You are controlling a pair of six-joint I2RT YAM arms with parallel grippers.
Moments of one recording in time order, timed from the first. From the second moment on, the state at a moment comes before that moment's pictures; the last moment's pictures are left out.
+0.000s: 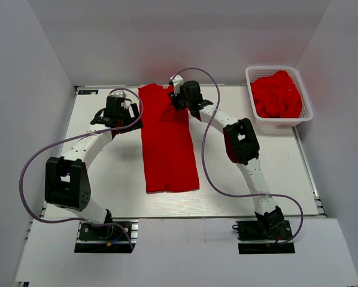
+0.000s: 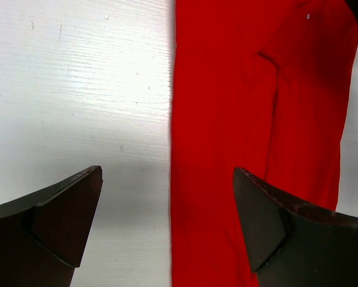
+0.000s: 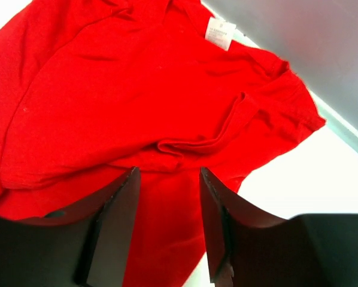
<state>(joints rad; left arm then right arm) -0.20 1.55 1.15 -0.37 -0.07 -0.38 0.54 2.51 2.08 0.02 -0.14 -0.23</state>
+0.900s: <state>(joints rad) -0.20 1.55 1.15 -0.38 -0.08 -0.38 0.54 2.63 2.19 0.03 -0.15 -0.19</state>
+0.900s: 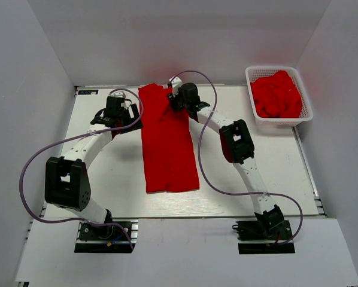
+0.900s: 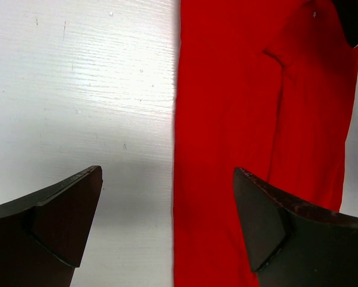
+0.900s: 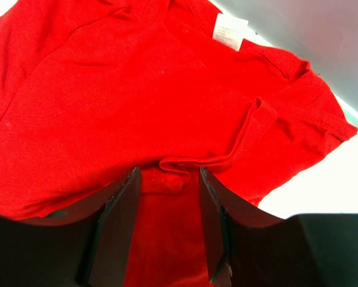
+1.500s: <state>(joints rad) -0.19 1.57 1.15 -0.39 -0.10 -0.37 0.54 2.66 2.23 0.02 -0.14 -0.17</state>
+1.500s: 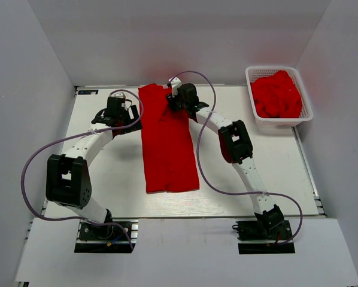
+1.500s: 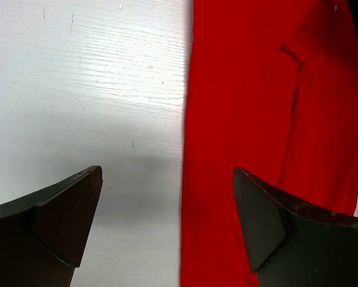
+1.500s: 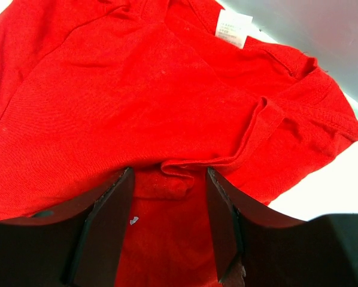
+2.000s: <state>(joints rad) -0.19 1.58 1.16 -0.40 -0.13 -0.37 0.54 2.69 2.30 -0.01 -0.13 -0.12</state>
